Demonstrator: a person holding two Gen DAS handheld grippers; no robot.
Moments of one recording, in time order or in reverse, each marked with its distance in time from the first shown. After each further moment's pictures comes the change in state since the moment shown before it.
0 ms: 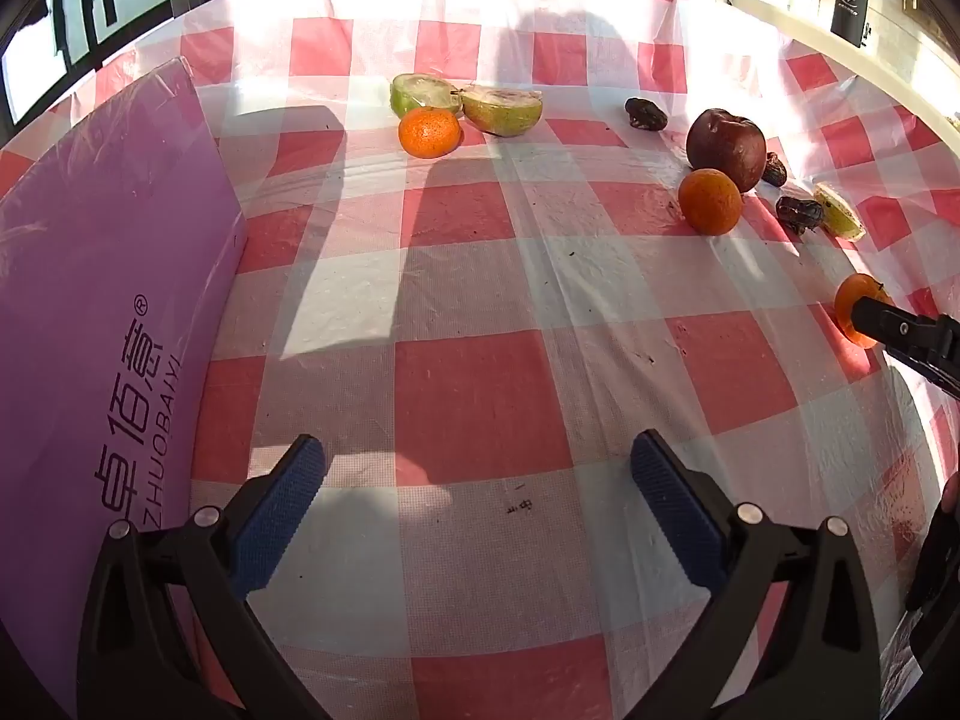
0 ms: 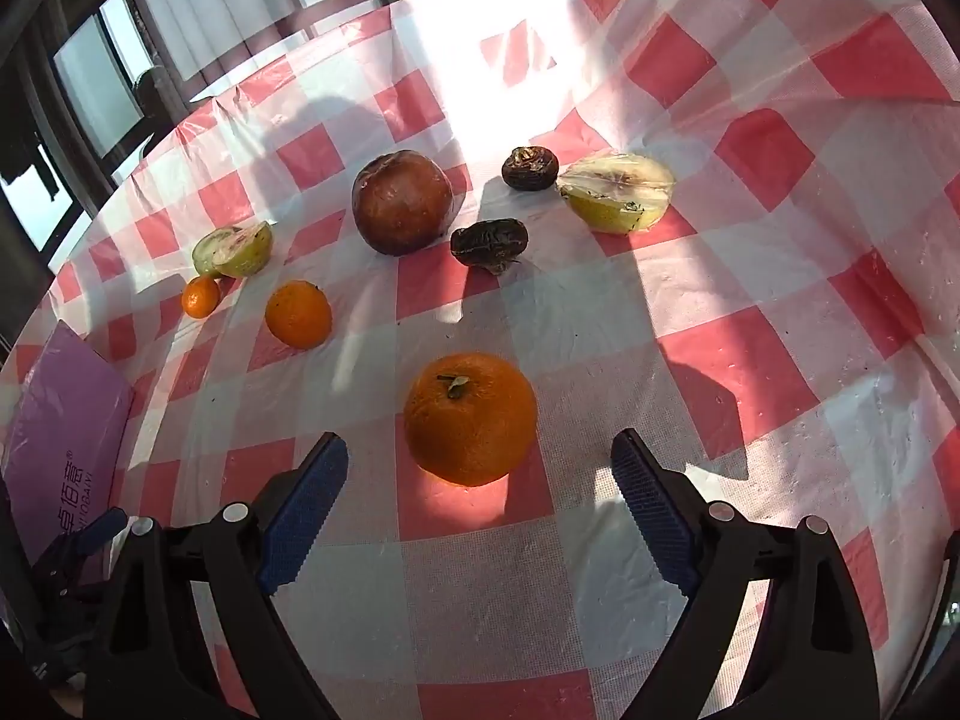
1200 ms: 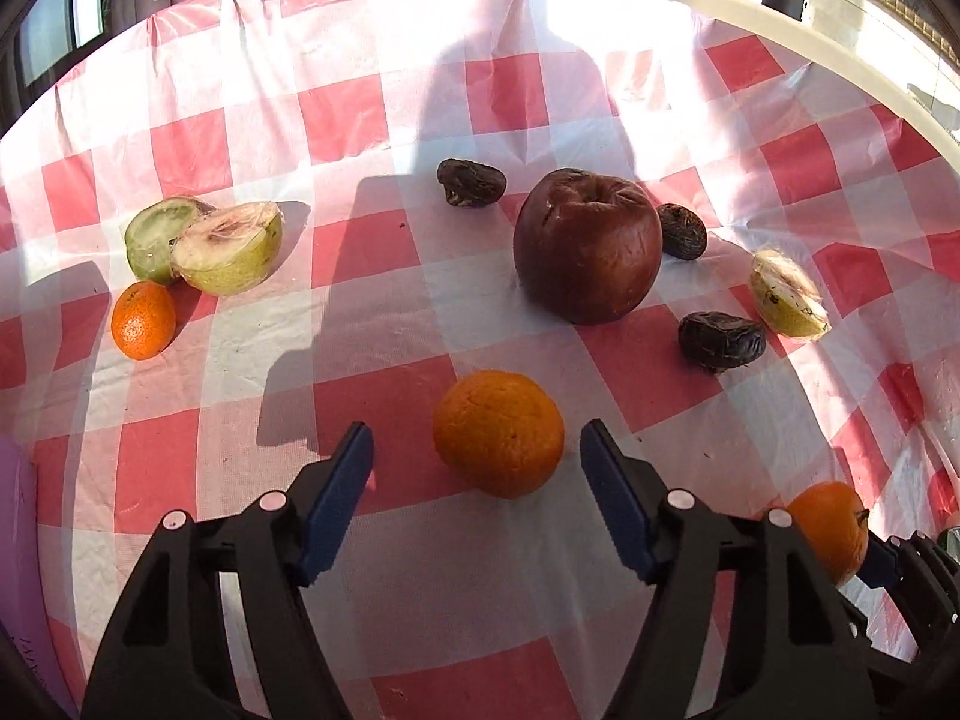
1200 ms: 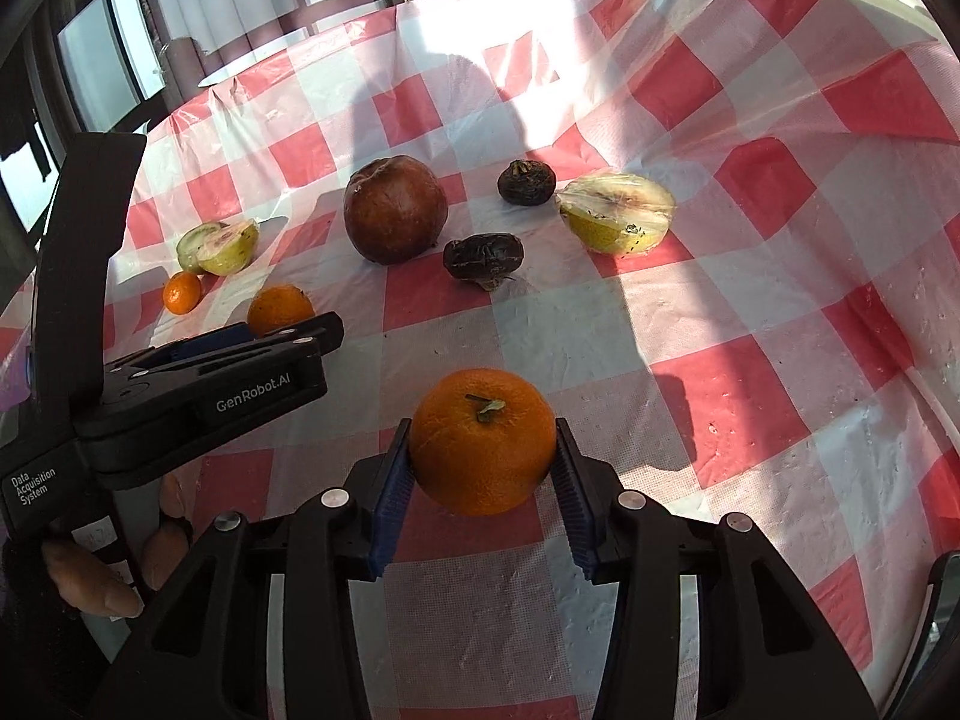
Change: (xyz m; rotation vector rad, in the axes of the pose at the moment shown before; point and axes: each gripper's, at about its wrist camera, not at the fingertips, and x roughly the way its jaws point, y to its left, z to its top) left arm 0.073 -0.117 0.108 0.130 -0.028 -0.156; right arm 0.005 0.000 0.002 -0.035 -0.033 -0.045
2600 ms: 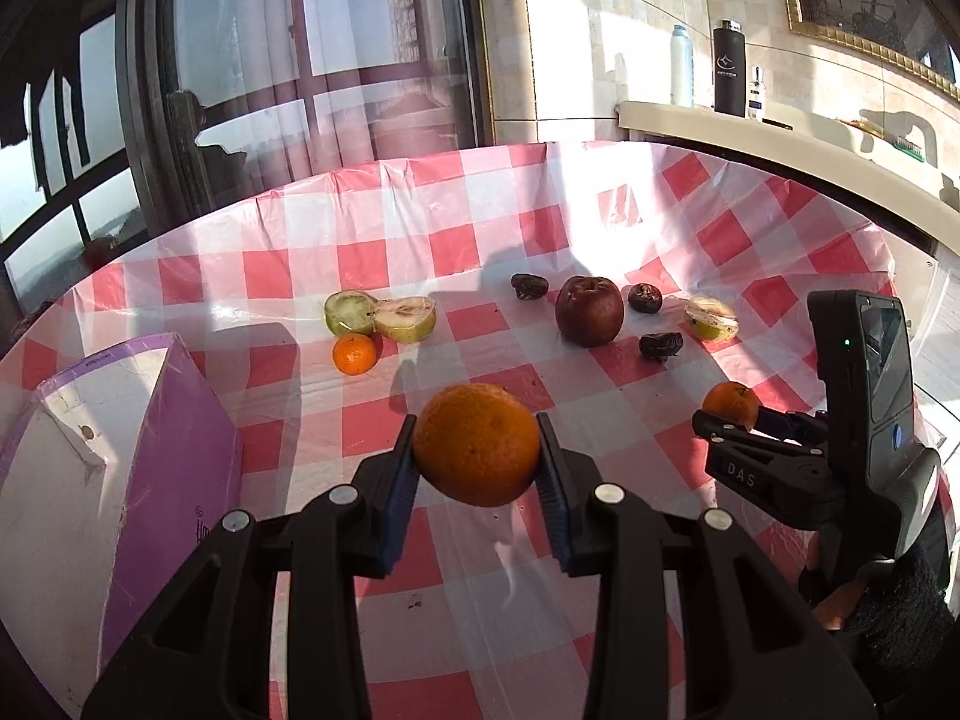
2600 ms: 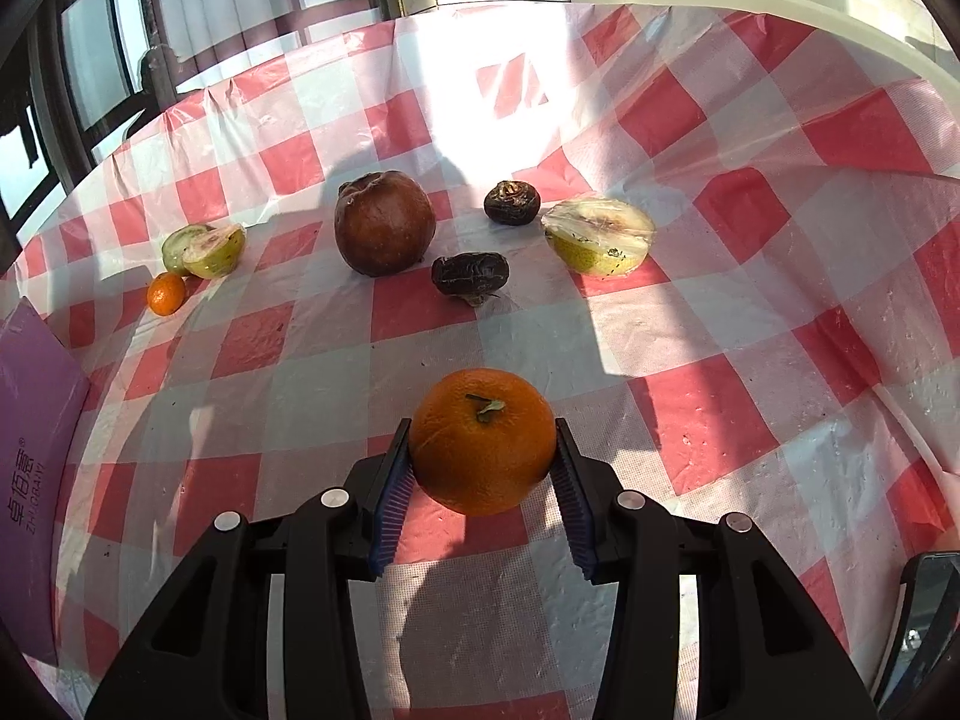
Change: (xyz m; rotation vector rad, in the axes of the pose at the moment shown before) left arm -0.193 0.023 -0.074 0.042 -0.279 0.123; right arm -0.011 0.008 -0.003 -0.040 -0.062 -0.073
